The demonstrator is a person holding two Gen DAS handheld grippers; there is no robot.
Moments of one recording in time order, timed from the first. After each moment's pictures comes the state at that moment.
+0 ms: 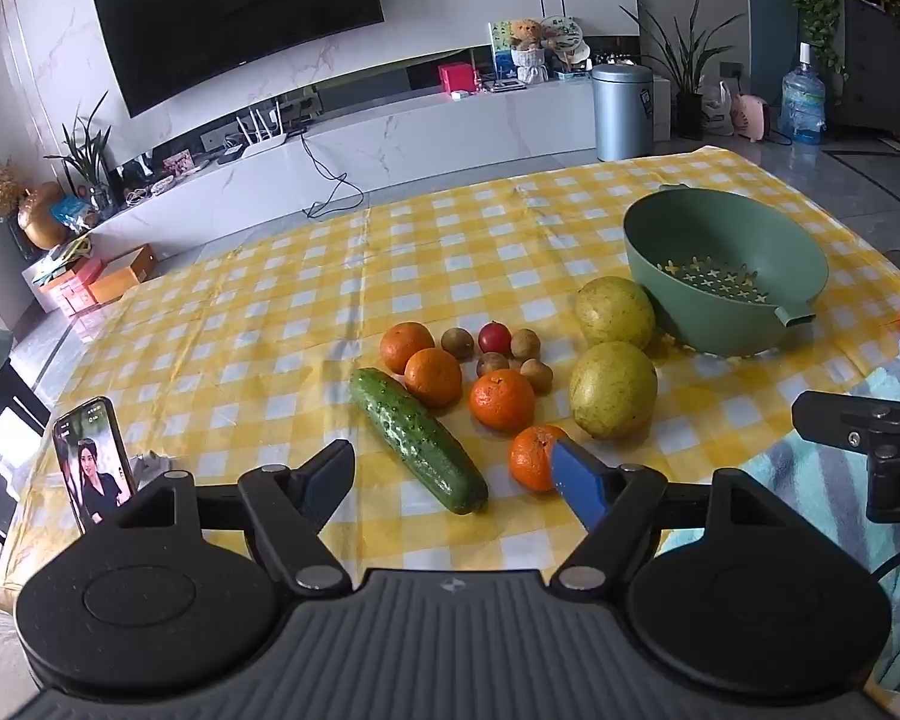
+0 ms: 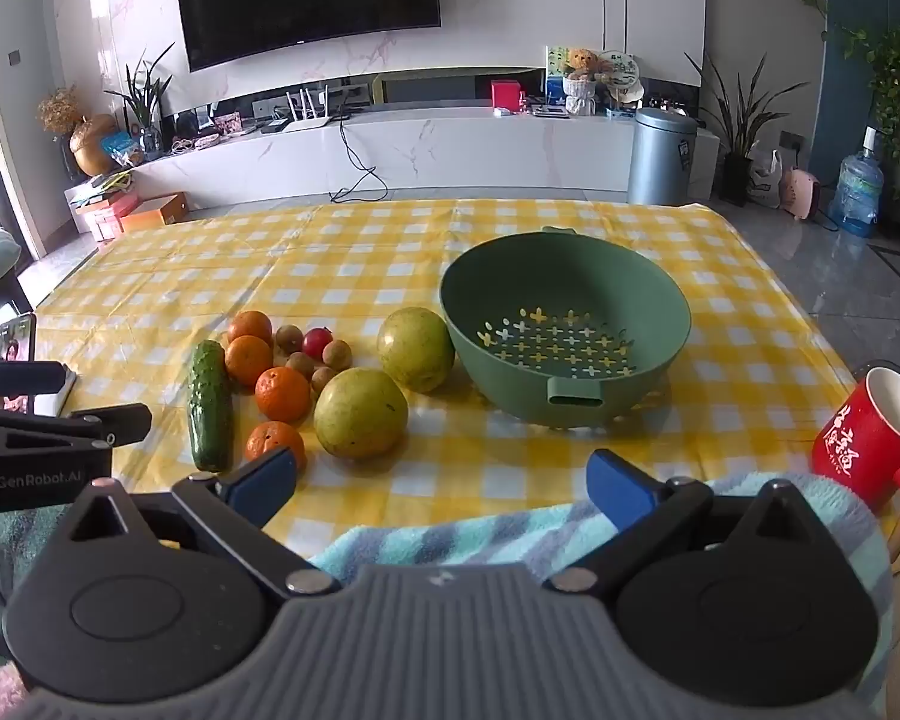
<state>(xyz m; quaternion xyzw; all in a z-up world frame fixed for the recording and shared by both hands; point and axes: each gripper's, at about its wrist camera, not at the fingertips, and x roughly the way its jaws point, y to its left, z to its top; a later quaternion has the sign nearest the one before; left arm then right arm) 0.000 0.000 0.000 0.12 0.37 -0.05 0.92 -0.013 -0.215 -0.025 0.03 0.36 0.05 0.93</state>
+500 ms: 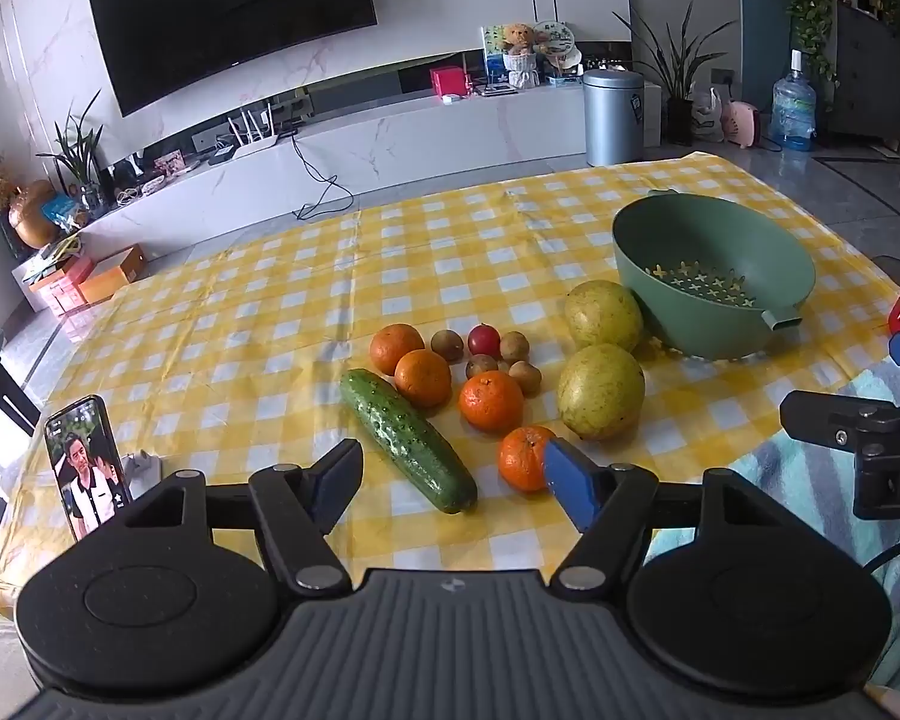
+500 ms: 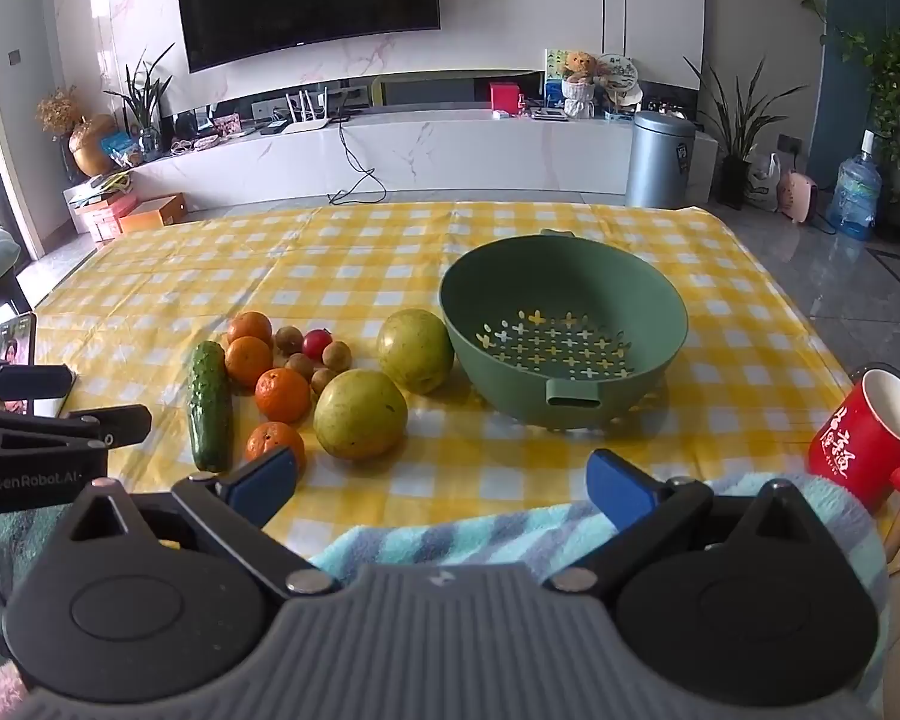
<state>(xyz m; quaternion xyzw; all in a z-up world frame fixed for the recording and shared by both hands) -0.003 0.003 0.002 0.11 0.36 -0.06 0.92 -0.016 -0.214 -0.023 0.03 0.35 0.05 0.93</state>
